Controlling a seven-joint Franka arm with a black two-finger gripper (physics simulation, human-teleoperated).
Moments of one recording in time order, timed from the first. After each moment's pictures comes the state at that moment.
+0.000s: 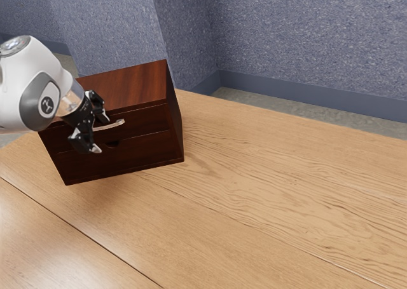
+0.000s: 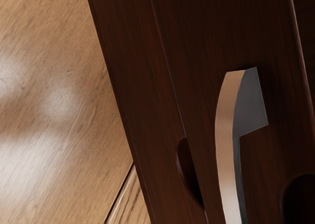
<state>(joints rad) 0.24 0.00 0.22 -1.87 -0.03 2.29 -1.57</state>
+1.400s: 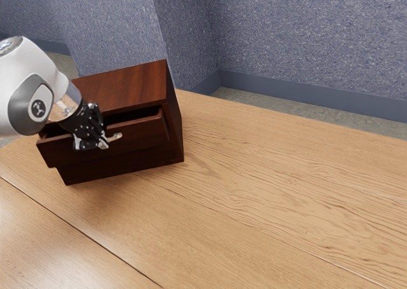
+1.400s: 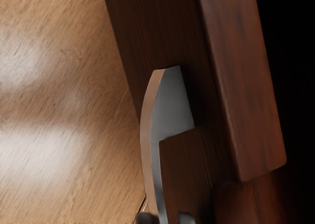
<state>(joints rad) 0.20 -0.11 0.22 -1.97 -0.04 2.24 -1.60</state>
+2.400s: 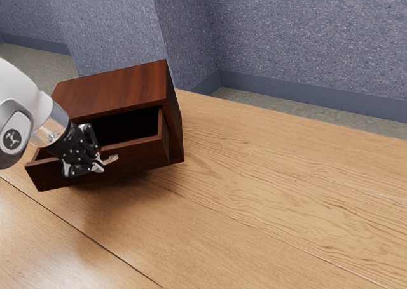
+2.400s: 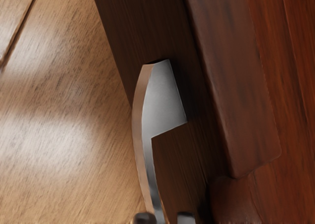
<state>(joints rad) 0.22 -0.38 0.15 -2.24 -0.04 2.26 -1.61</state>
